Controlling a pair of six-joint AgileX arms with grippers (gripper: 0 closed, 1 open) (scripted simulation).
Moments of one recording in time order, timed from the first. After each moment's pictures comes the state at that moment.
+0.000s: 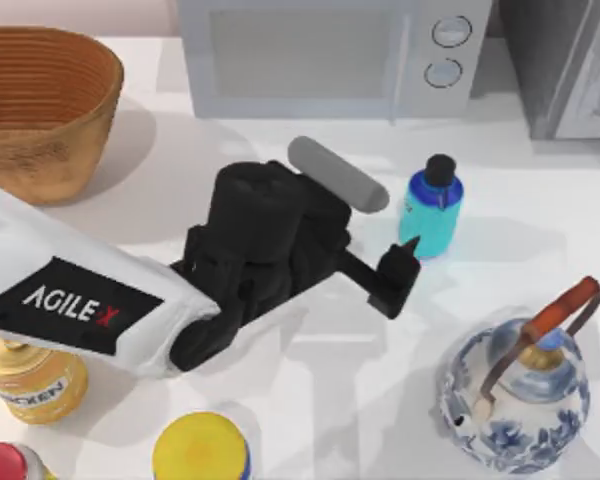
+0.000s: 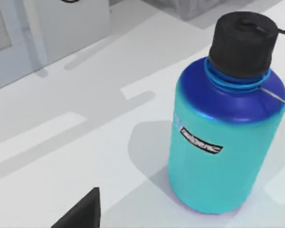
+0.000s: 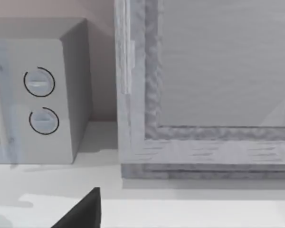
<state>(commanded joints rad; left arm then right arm) -0.74 1.90 0.80 0.71 0.05 0.03 0.00 0.00 0.00 0.00 0.00 0.00</state>
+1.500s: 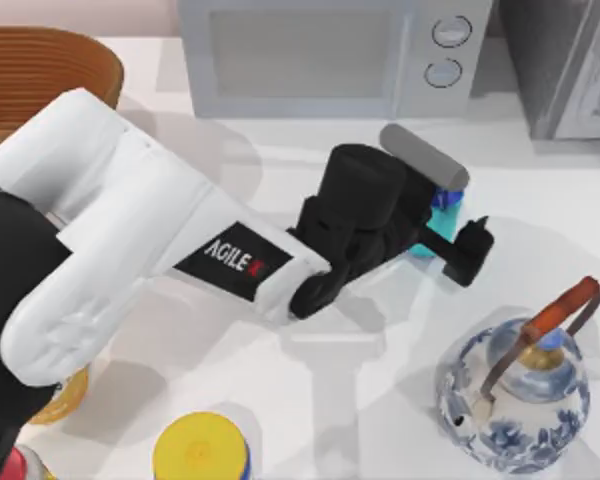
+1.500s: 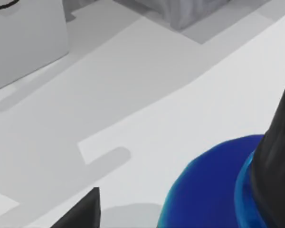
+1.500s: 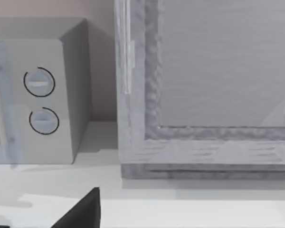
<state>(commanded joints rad) -0.78 2.32 1.25 0.67 0.05 0.03 0.00 0.00 0.00 0.00 0.00 0.00</state>
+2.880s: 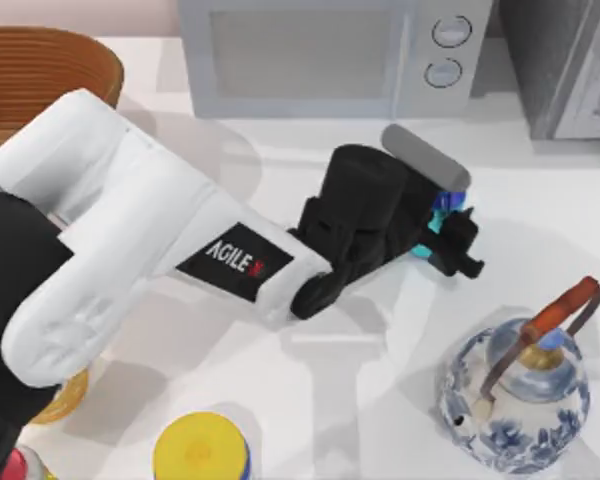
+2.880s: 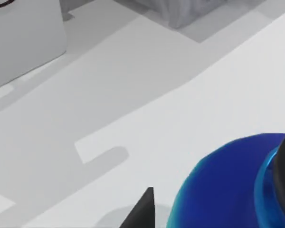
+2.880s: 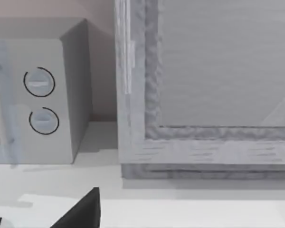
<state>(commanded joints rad) -0.77 2.31 1.25 0.67 0.04 0.03 0.00 0.00 0.00 0.00 0.00 0.00</state>
